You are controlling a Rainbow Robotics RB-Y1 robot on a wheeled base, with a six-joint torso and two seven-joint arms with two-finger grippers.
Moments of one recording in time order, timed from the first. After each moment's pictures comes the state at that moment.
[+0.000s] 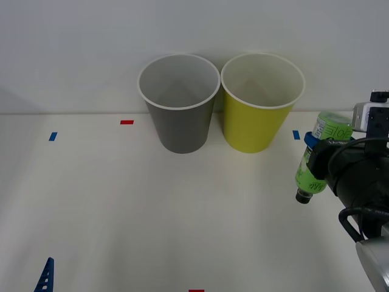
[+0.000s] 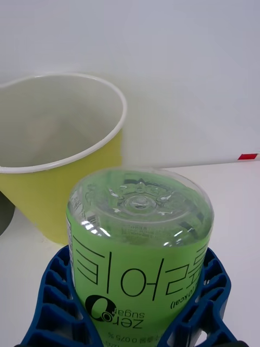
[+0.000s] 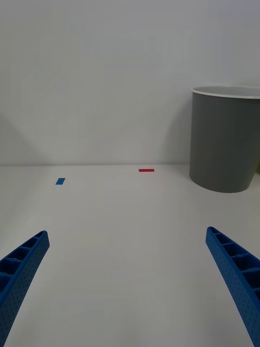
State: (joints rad) right arm 0.14 -0.37 0.18 -2.62 0.15 1.20 1.09; left arm 1.14 0.38 -0.08 -2.09 0.13 -0.69 -1.36
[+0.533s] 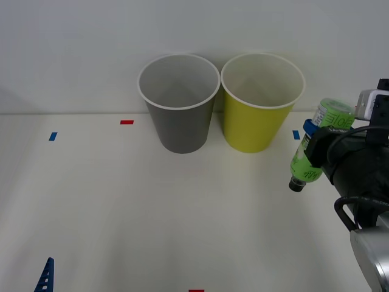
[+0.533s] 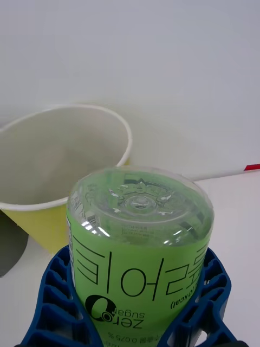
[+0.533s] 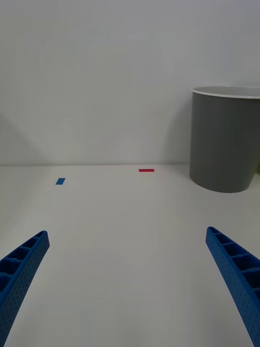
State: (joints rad) right arm 0.08 -0.30 0.18 -2.62 0.18 1.20 1.06; left arm 1.14 0.38 -0.08 -2.09 0.13 -0.69 -1.36
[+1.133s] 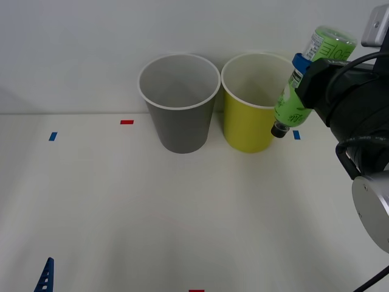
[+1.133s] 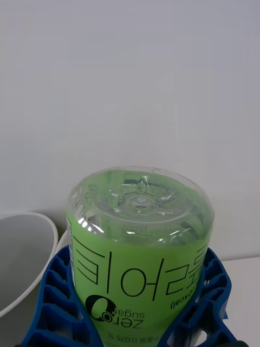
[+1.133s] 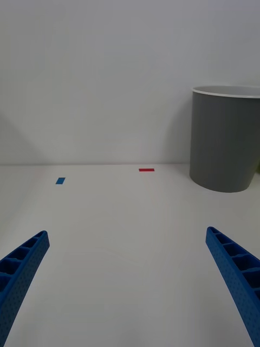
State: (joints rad) right arm -0.26 -0.26 0.13 -2.62 0.10 1.30 1.09; left arm 1.14 0.38 -0.08 -2.09 0.13 -0.69 -1.36
